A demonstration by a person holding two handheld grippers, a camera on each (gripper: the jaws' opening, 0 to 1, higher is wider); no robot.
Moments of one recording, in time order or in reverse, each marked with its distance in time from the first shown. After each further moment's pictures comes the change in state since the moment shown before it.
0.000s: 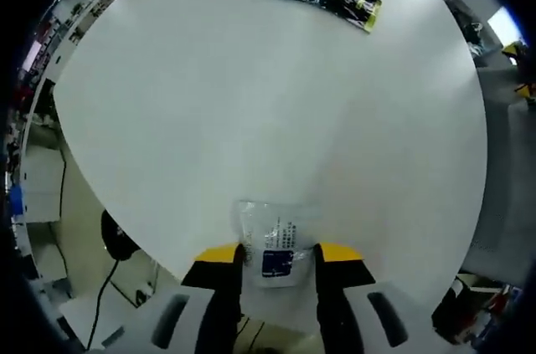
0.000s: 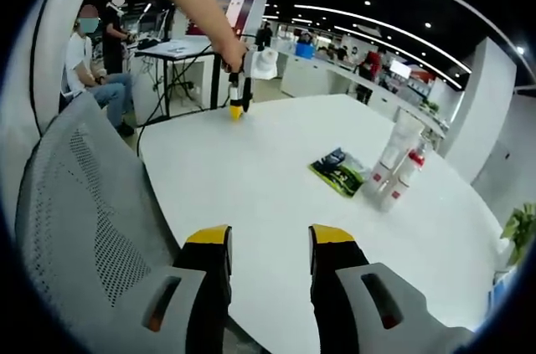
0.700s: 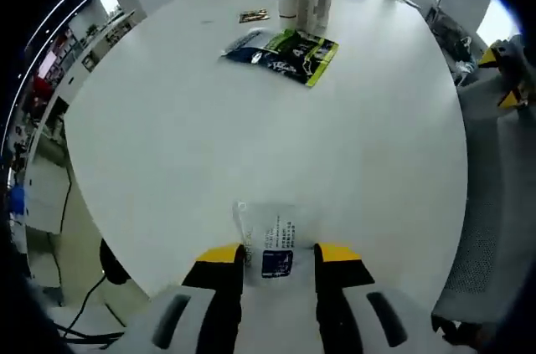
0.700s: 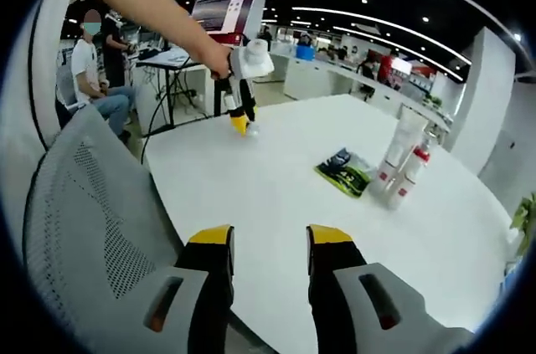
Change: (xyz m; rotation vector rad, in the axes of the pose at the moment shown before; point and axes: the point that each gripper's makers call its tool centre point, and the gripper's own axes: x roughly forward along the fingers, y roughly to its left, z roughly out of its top) left arm -0.028 -0.081 0.050 -0.010 -0.286 0.019; right arm 0.000 0.004 0.004 0.064 -0.022 0.040
